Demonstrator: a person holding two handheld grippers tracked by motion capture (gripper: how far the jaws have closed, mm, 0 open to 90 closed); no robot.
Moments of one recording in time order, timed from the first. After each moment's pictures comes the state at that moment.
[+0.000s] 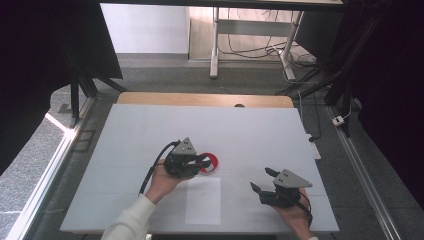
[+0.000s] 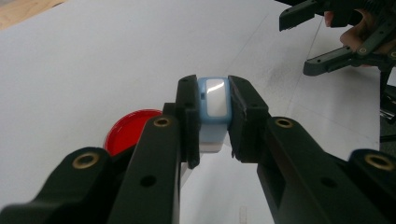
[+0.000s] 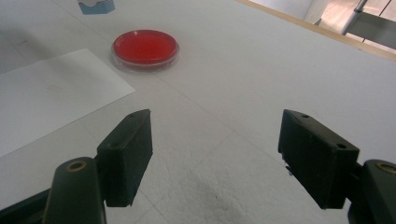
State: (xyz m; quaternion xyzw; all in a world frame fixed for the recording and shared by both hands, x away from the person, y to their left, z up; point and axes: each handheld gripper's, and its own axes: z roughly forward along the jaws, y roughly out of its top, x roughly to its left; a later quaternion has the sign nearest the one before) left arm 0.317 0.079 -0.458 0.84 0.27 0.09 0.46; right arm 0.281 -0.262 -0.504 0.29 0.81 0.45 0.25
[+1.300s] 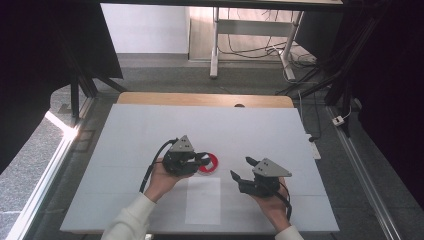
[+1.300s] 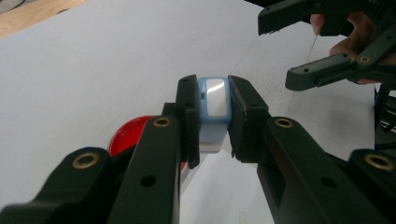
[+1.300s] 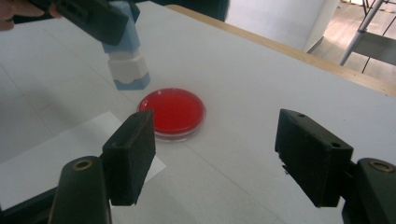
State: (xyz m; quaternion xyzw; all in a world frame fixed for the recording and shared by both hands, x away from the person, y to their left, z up) left arm 0.319 0.082 -0.455 0.83 0.28 0.09 0.48; right arm 0.292 -0.200 -0.479 0.29 0.79 0.48 0.25
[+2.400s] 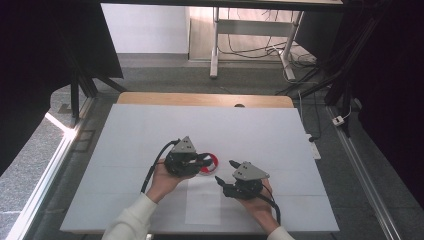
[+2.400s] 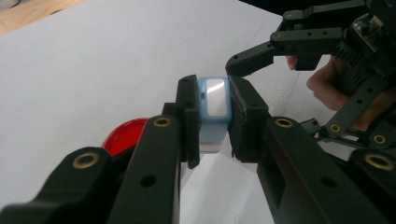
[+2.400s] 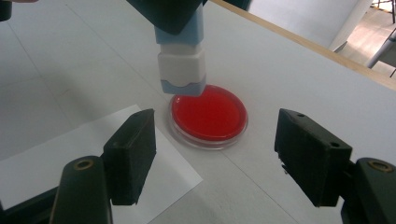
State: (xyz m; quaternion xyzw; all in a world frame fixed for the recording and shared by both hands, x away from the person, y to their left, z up) left arm 0.318 0.078 -0.456 0.83 0.27 0.08 0.48; right arm 0.292 -0.161 -0.497 0.24 0.82 0.46 0.24
